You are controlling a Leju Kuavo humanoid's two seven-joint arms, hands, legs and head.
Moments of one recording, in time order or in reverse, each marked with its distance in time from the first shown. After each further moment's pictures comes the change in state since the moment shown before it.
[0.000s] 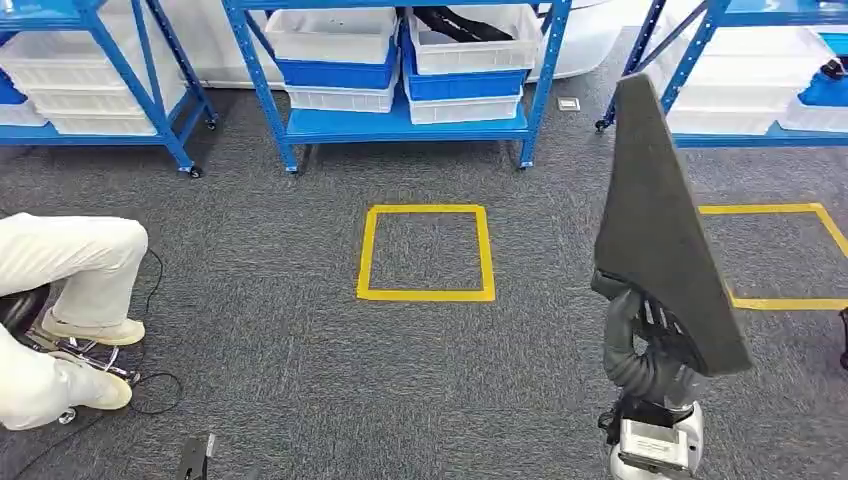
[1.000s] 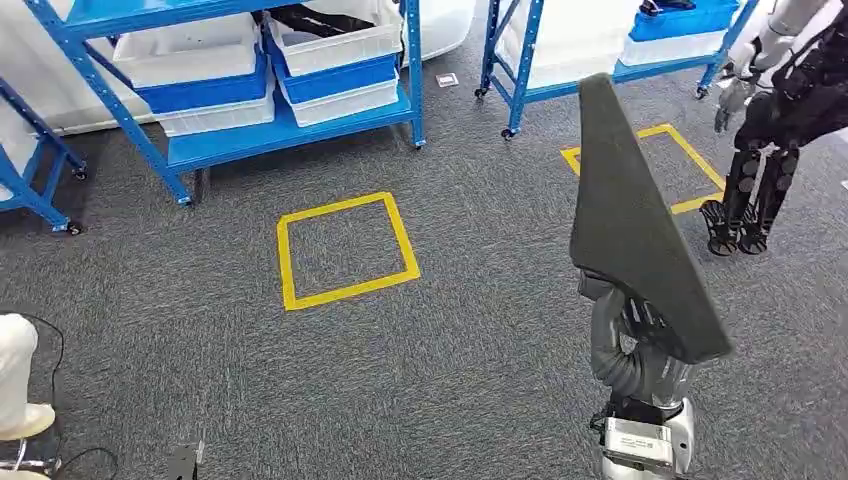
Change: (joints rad) left arm 0.018 0.015 0.024 -0.001 -0.007 0.041 -0.033; right arm 0.002 0.019 0.011 -0.003 0.040 0.028 0.018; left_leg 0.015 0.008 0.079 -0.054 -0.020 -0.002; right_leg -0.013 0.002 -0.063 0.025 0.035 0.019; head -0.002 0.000
